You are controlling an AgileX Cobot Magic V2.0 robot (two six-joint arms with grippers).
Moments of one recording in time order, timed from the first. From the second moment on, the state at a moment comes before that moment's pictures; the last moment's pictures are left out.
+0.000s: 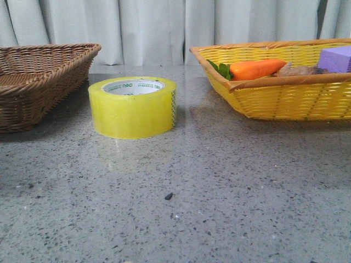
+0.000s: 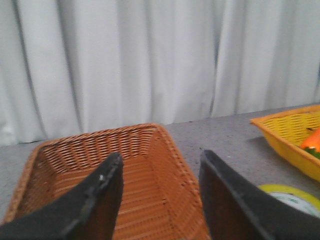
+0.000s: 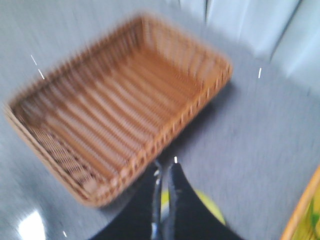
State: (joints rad) left arm -0.34 0.62 -0.54 -0.01 0.03 0.00; right arm 0.77 1.54 -1.86 -0.10 0.86 0.06
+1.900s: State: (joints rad) left arm -0.74 1.75 -1.28 -0.08 0.60 0.03; right arm 0.77 0.81 -1.35 -0.24 0.81 0.20
